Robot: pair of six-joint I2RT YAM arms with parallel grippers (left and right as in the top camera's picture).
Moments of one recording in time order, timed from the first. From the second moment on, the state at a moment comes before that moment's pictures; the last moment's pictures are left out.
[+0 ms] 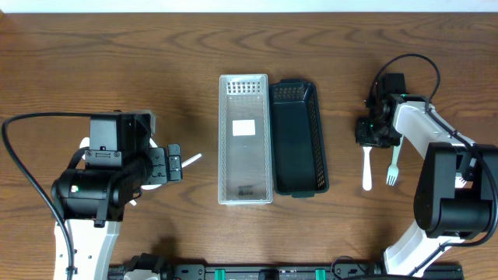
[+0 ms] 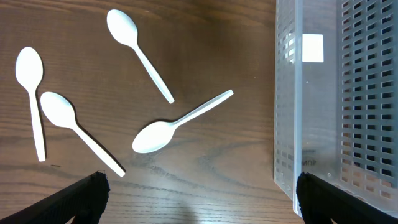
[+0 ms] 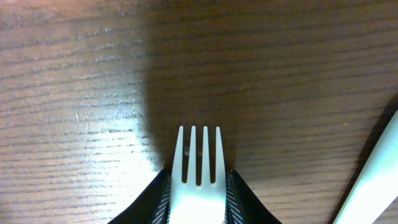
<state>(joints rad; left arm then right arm) -0.07 1.02 1.12 -1.18 0.03 -0.12 -0.03 1.89 1.14 -0.70 0.01 0.09</state>
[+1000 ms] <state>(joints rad) -0.07 1.02 1.12 -1.18 0.03 -0.12 0.42 1.65 1.64 -1.05 0.01 0.34</state>
